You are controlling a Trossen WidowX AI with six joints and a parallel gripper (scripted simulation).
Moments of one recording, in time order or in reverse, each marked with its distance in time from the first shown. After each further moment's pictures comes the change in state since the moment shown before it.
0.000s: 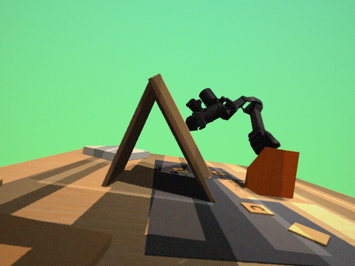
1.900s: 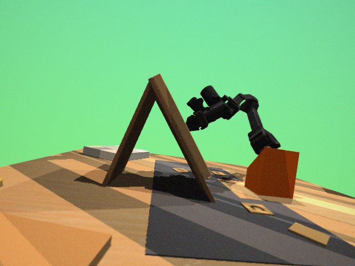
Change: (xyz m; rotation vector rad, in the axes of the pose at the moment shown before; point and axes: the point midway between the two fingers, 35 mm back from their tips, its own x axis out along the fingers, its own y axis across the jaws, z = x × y) arm 0.000 0.029 0.000 0.000 0.001 0.002
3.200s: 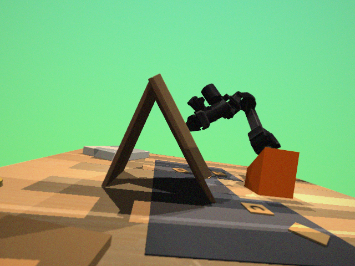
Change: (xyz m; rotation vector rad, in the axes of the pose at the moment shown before) arm 0.000 0.020 -0.001 -0.007 0.007 0.003
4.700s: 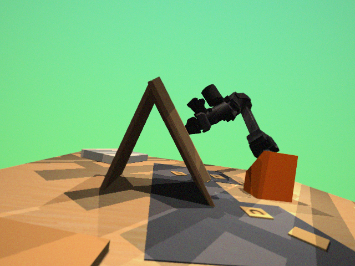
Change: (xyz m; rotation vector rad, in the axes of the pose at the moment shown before) arm 0.000 0.025 0.001 0.001 0.000 0.000
